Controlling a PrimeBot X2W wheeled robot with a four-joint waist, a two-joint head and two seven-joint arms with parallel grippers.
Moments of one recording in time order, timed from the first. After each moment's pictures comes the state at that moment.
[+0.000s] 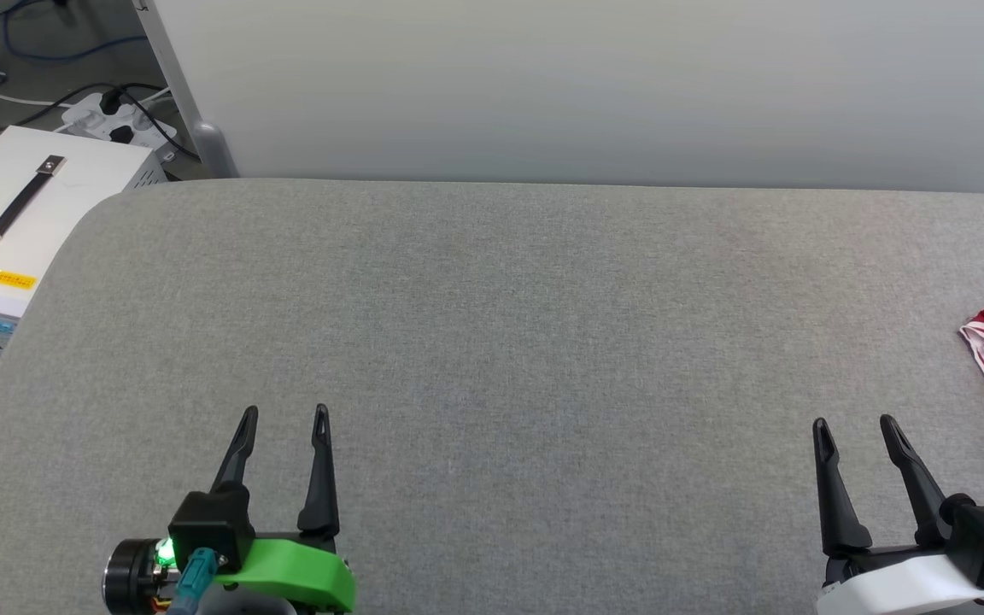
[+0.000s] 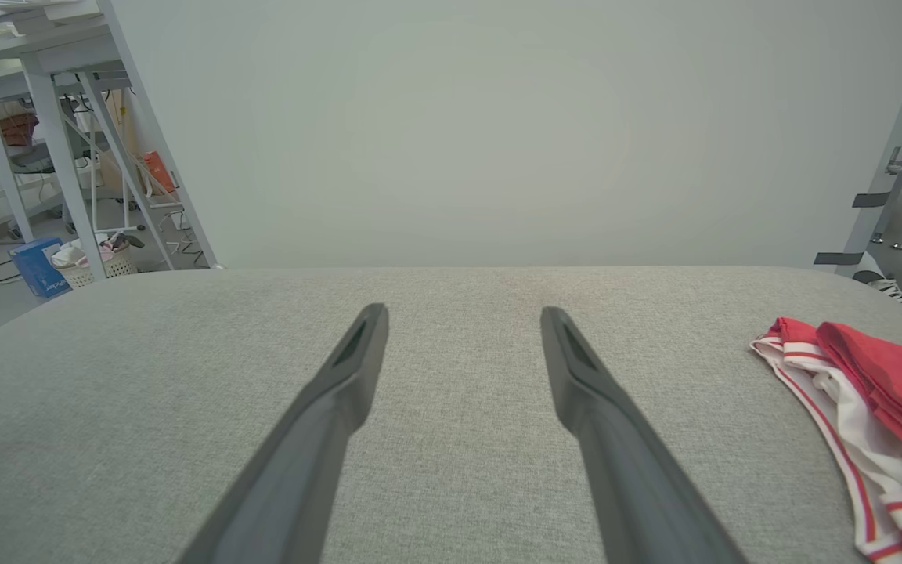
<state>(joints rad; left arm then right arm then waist) 0.04 0.06 -0.05 0.07 -0.10 -0.02 -0.26 0.13 -0.07 -0.02 -0.01 0.17 0.13 -0.26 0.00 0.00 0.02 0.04</state>
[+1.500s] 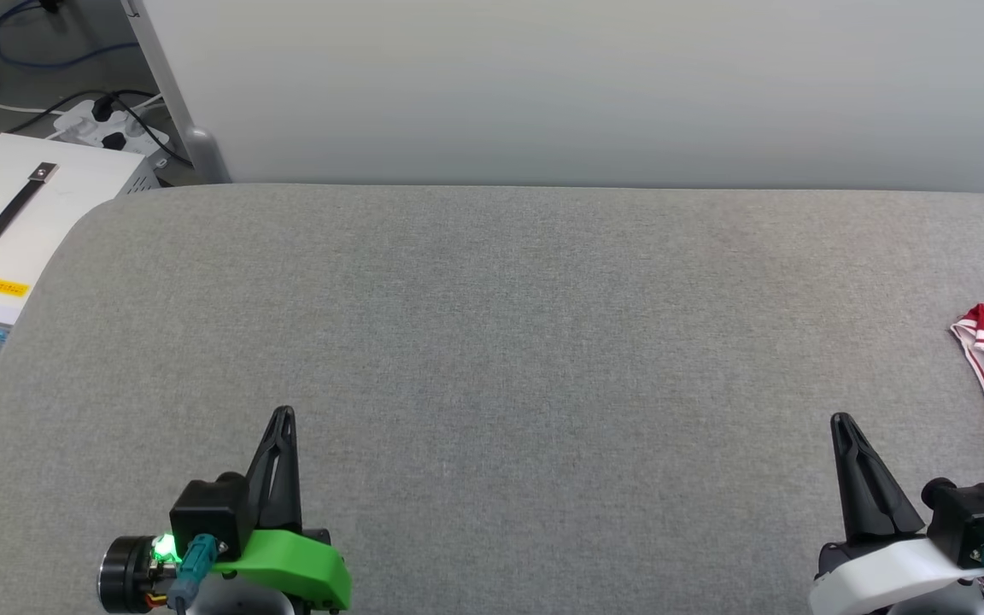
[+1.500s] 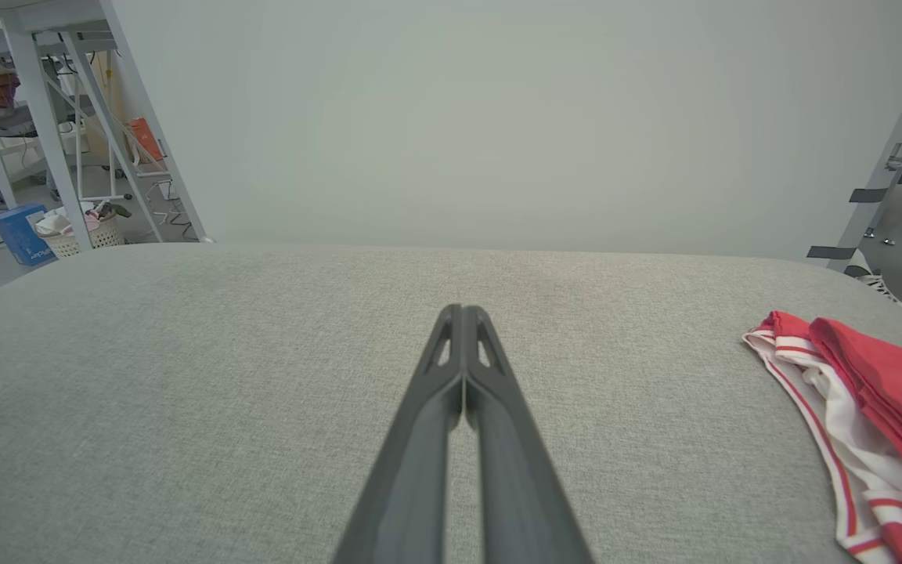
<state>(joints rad) 0.04 0.06 -0.04 0.05 -0.08 -0.02 -0.18 0.11 -0.07 -0.02 -0.01 0.13 0.13 -0.19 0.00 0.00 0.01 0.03</state>
